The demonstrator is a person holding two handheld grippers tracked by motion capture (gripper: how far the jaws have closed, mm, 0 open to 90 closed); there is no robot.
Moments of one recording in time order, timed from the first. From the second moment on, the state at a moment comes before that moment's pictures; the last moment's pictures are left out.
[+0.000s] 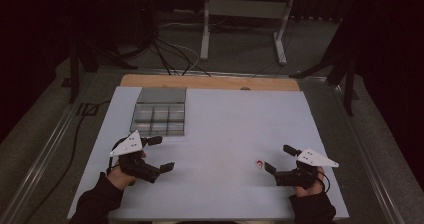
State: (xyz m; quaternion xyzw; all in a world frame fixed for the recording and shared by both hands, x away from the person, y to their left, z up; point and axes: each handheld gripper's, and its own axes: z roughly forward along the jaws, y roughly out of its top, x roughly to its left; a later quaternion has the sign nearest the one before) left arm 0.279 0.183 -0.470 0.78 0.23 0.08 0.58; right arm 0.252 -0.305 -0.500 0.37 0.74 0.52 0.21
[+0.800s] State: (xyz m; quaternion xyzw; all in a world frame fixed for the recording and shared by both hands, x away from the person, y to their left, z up) left arm 0.306 0.111 -0.463 0.80 0.19 0.05 0.57; right arm 0.251 -0.305 -0.499 0.37 0.74 0.52 0.20
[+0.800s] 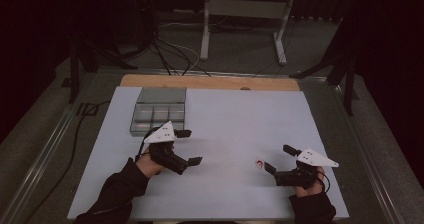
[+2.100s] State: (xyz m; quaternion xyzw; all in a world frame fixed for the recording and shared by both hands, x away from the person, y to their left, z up) left arm 0.322 -0.015 -0.490 0.83 0.15 -0.01 0.54; right arm 0.250 -0.308 -0.495 0.38 0.73 0.53 0.21
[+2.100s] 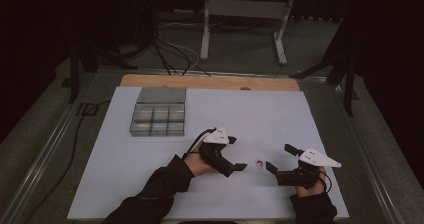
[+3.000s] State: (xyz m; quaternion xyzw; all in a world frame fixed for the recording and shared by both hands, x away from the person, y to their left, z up) left arm 0.317 -0.072 -0.517 0.87 0.18 -0.03 0.47; right arm 0.249 -0.310 -0.493 0.38 0.72 0.54 0.21
